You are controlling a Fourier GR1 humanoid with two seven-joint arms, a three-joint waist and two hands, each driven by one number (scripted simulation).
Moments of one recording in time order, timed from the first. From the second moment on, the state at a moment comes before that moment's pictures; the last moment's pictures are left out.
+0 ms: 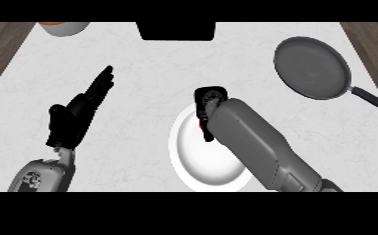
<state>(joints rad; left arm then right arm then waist) -0.16 0.28 -0.13 -1.58 0.03 -0.01 0.20 -0.87 -0.02 0.59 -0.84 0.37 0.64 0.86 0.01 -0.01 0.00</state>
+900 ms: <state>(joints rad) -0.15 0.27 -0.09 -1.59 0.01 -0.05 0.21 -0.80 -0.01 0.53 -1.06 0.68 0.14 1.00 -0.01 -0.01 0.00</state>
